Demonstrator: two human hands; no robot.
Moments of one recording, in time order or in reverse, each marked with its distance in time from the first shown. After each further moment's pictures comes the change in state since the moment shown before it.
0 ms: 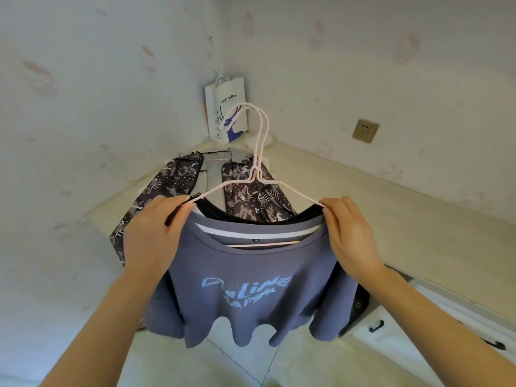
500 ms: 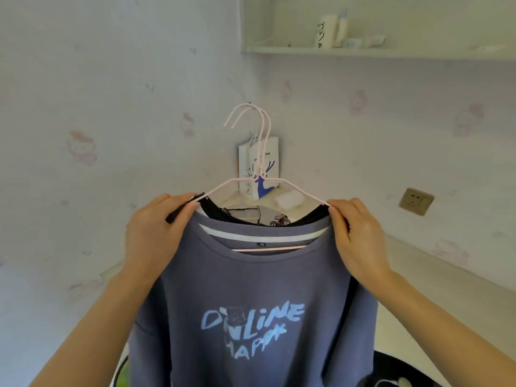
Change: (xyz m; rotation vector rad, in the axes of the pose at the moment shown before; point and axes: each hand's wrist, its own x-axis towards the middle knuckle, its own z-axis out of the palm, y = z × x) left_hand 0.172 -0.034 0.020 -0.028 0.119 -0.012; right_hand 0.203 -0.006 0.048 0.108 0.183 -0.124
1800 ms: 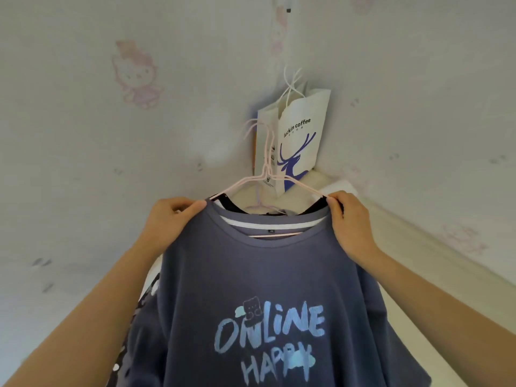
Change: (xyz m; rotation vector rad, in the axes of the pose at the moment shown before) left_hand 0.219 -0.292 0.291 -0.224 -0.476 -0.596; right_hand 0.201 0.203 0.382 0.011 -0.341 0.375
